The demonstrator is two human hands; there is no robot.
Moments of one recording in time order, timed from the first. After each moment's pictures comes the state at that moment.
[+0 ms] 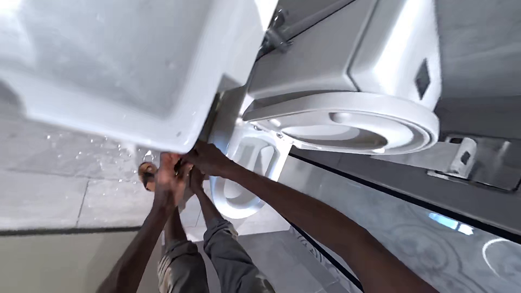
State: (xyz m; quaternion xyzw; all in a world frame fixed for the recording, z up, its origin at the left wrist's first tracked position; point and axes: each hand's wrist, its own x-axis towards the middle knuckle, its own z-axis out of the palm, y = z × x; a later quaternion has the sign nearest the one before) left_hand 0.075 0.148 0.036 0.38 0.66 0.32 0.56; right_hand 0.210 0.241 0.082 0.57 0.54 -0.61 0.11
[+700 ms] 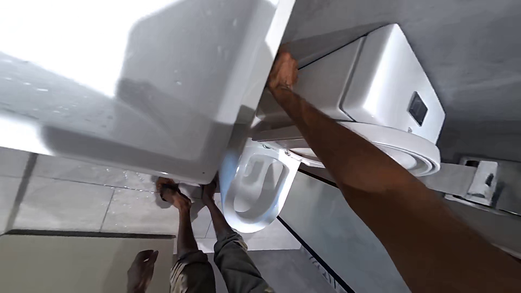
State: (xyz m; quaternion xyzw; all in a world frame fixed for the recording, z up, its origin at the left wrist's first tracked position) left_hand -0.029 -0.097 -0.017 0.15 0.78 -0.05 0.60; right_hand 0.276 0.511 0.121 0.80 0.59 -0.14 0.02
